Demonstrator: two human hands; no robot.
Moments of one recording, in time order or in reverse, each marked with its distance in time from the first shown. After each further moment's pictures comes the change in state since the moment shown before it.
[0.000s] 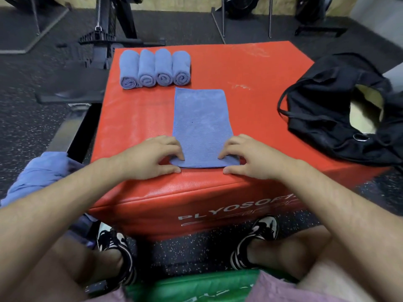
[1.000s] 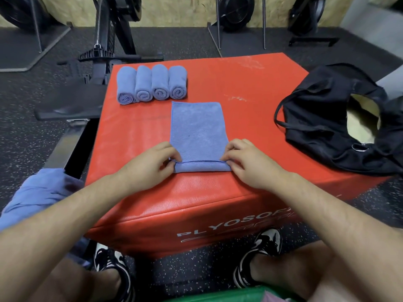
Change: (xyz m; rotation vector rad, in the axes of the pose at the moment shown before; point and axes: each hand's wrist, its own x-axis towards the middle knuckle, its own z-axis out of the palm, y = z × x) left_hand 0.015 -0.002 0.008 -0.027 0.226 -0.130; right_hand 0.008 0.012 0.011 -0.031 0.261 0.073
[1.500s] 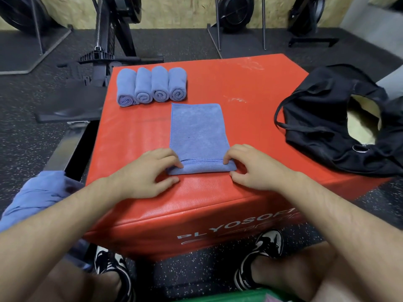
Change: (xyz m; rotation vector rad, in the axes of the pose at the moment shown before) left_hand -0.007 -0.001 -0.007 0.114 -0.084 0.203; right_hand -0.004 0.004 -0.010 0.041 -0.099 -0.012
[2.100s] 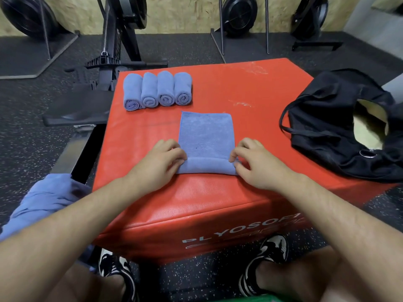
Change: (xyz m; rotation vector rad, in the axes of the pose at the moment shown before) left_hand 0.015 -0.007 0.006 0.060 0.165 -0.191; right_hand 0.012 -0.003 0.001 -0.019 0.130 0.072
